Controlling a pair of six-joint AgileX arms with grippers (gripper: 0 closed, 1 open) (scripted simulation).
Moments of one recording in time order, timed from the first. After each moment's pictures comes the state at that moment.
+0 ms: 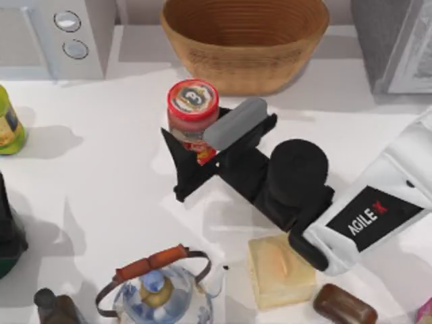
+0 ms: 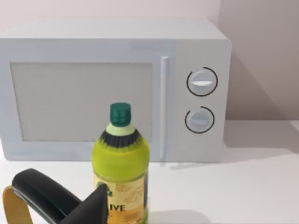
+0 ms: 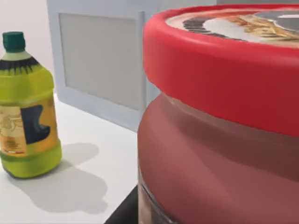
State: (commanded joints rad) left arm 0.00 0.00 0.00 0.00 0.00 0.00; right arm 0.74 2.25 0.90 1.38 -0.01 0.02
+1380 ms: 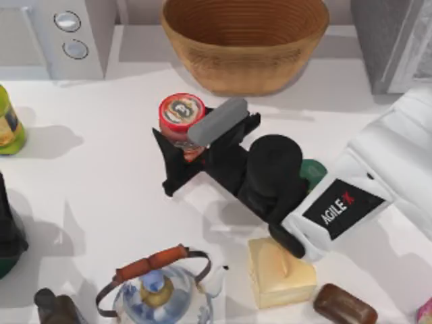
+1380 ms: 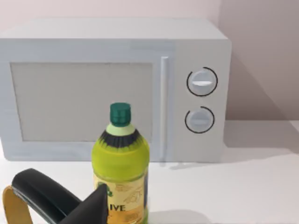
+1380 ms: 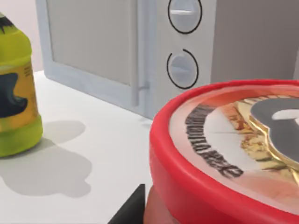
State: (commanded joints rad) left arm 0.00 0.00 0.00 0.00 0.00 0.00; right arm 0.72 2.39 1.07 1.33 -0.02 0.01
